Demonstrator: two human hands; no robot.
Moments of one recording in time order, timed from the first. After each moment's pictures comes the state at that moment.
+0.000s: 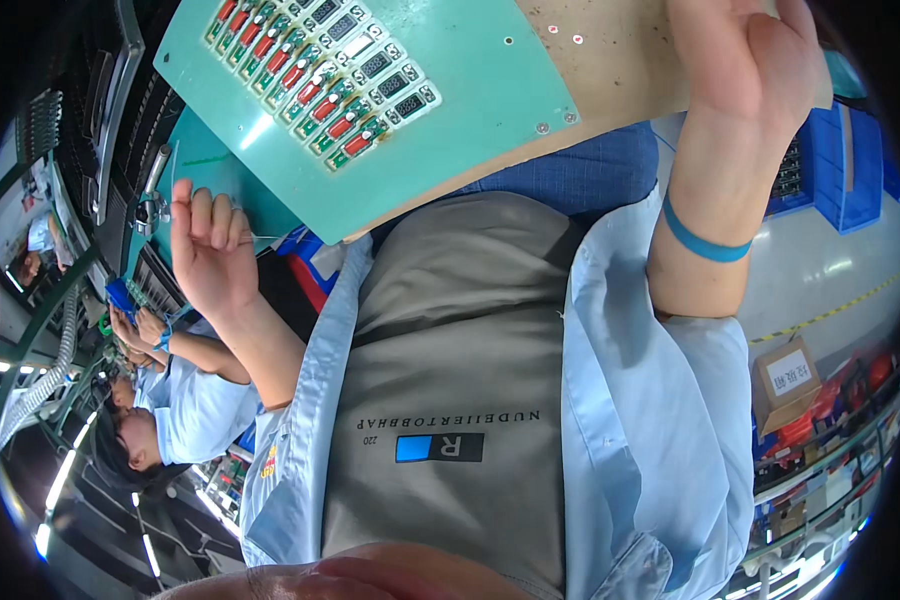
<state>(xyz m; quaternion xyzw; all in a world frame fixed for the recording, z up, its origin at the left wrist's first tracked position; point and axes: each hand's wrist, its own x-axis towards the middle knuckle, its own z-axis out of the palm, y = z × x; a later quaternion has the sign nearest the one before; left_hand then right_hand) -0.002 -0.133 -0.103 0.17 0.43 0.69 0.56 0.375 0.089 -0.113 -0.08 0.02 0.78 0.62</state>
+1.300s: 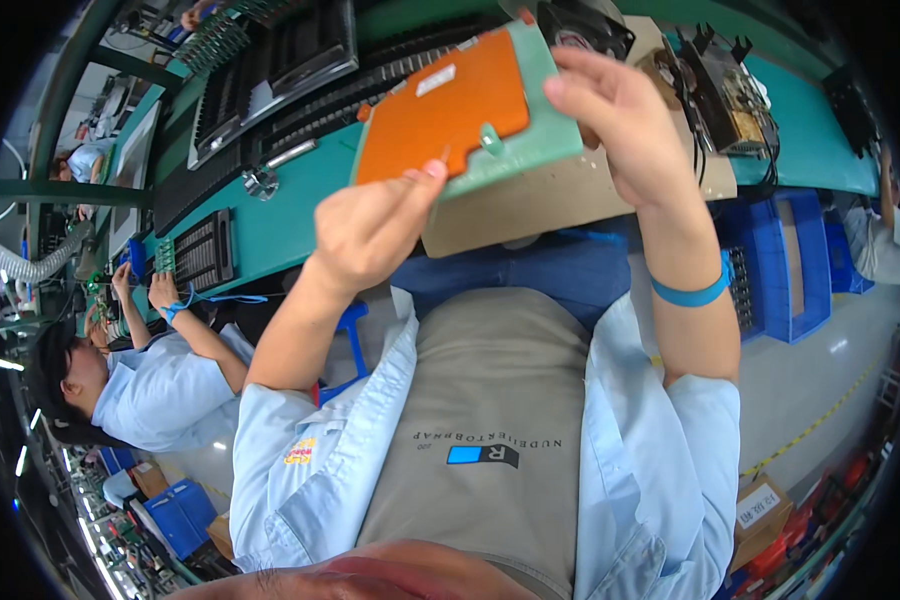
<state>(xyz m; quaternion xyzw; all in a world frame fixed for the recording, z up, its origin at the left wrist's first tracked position) 0.061 -0.114 -0.039 0.80 0.42 0.33 -0.26 0.306 0.042 -0.020 -0.29 -0.60 0.64 0.37</state>
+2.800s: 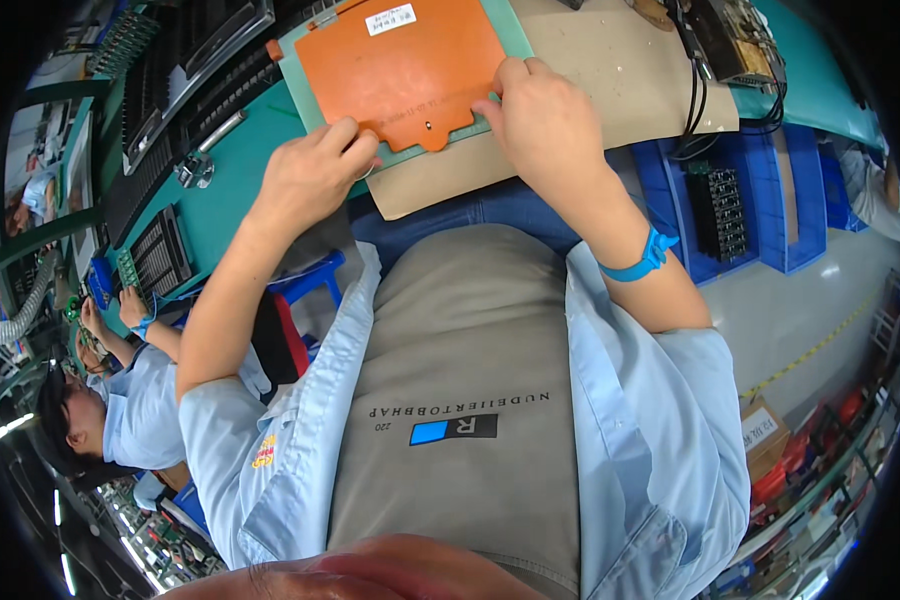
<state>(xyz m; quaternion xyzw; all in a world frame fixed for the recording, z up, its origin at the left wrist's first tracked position) 0.012 -0.088 -0.100 0.87 0.48 0.08 -0.09 0.281 0.001 -0.107 -0.46 -0.85 0.12 0.23</state>
